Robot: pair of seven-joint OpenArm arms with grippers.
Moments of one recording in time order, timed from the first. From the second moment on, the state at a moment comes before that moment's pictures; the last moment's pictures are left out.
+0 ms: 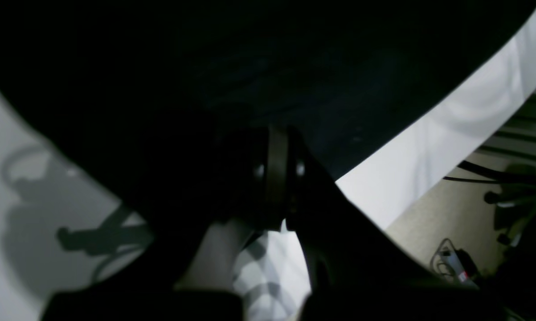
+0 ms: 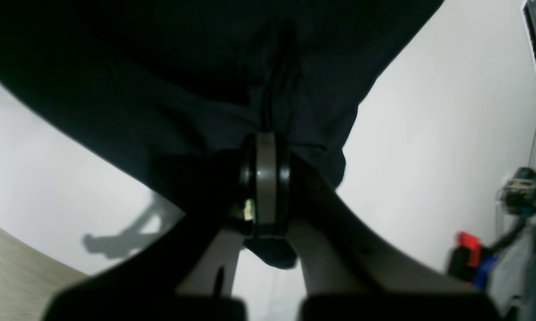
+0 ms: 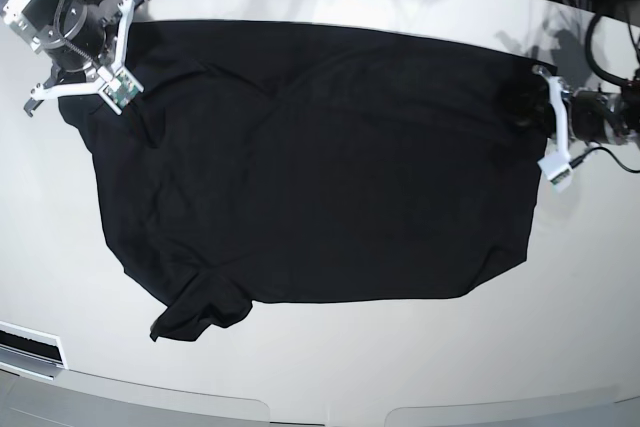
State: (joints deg) left arm 3.5 -45.2 8.5 80.1 -52.8 -42.8 53.7; right arm -32.4 37.7 -8.0 121.9 2.0 7.4 -48.6
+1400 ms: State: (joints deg) left arm 4.5 -41.2 20.1 71.5 -37.8 -39.5 46.9; right arm -26.8 30.4 -7.6 96.1 14.2 19.4 -51.1
